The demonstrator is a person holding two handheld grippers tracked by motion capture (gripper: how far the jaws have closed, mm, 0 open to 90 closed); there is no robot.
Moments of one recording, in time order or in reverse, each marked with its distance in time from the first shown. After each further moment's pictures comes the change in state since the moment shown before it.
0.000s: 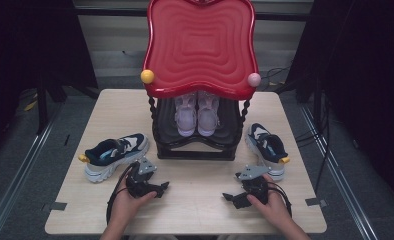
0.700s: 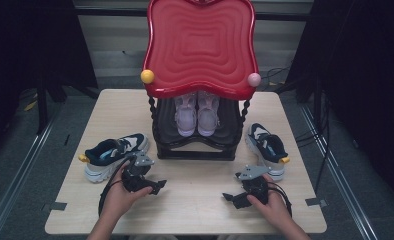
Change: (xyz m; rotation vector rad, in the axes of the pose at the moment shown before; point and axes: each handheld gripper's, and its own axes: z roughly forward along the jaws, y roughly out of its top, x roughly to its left) left arm 0.011 0.021 -0.021 0.058 -0.059 0.007; right arm 0.000 0.000 0.000 0.000 0.000 0.000
